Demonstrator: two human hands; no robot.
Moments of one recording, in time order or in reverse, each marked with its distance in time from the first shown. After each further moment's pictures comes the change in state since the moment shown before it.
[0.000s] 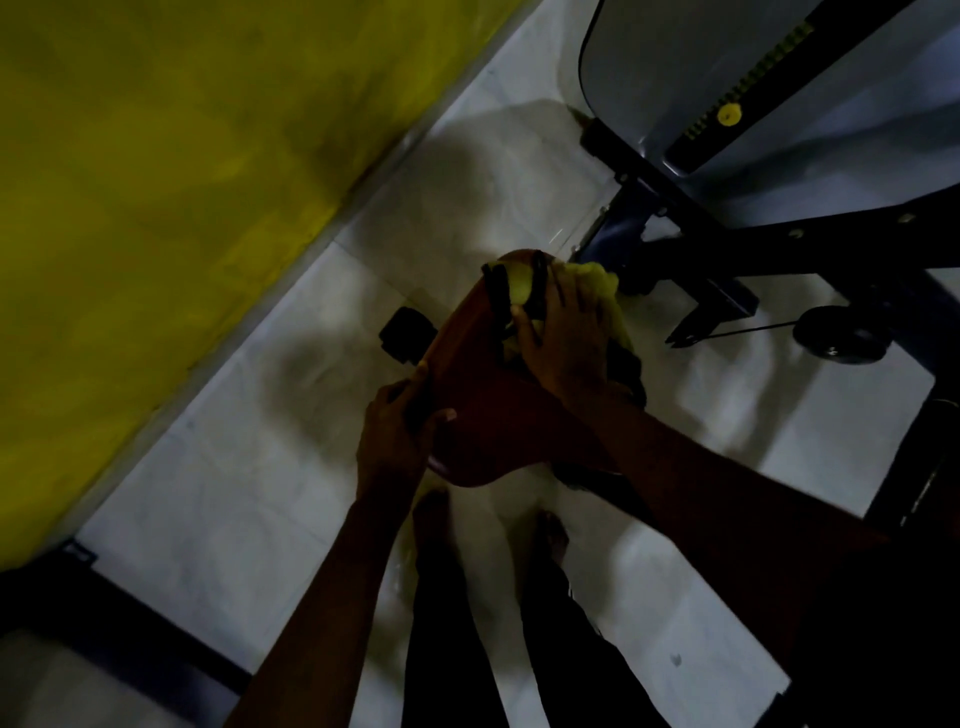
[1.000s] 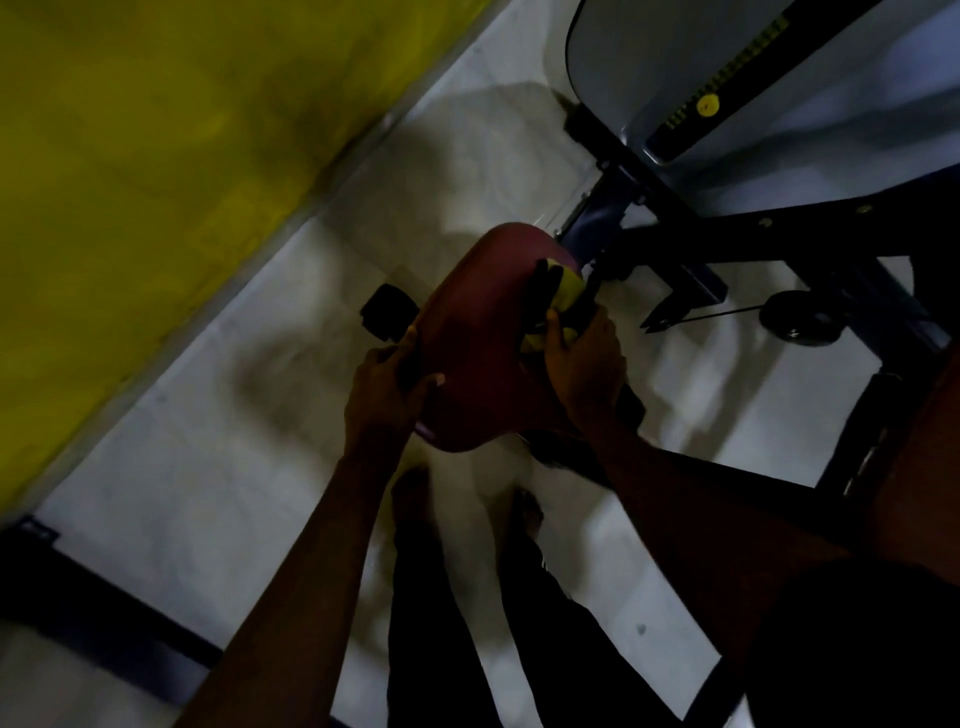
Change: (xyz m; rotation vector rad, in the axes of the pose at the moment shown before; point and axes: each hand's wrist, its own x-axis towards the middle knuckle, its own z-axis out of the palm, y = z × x) left_hand 0.007 -0.003 -0.002 -0.088 -0.064 -0.050; right_hand -0.061 0.029 -0.008 0.111 0.074 0.421
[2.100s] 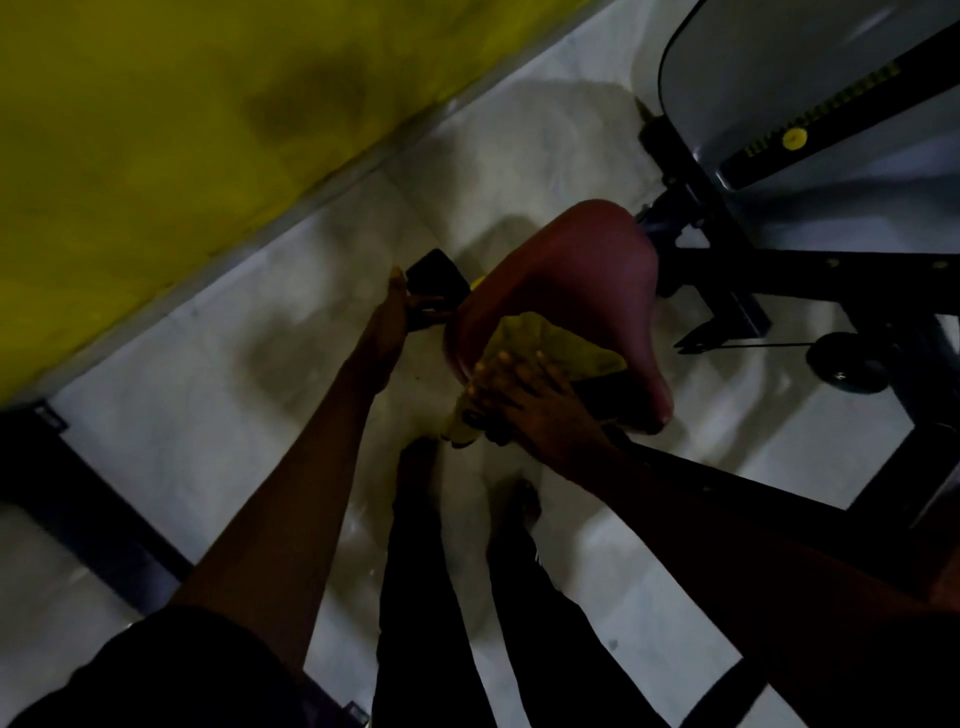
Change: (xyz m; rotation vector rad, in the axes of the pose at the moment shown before) left_hand -0.004 -0.022 -0.052 -0.784 -0.090 -0.315; right_hand -0.096 0.009 0.034 -0.438 -0.137 -1.480
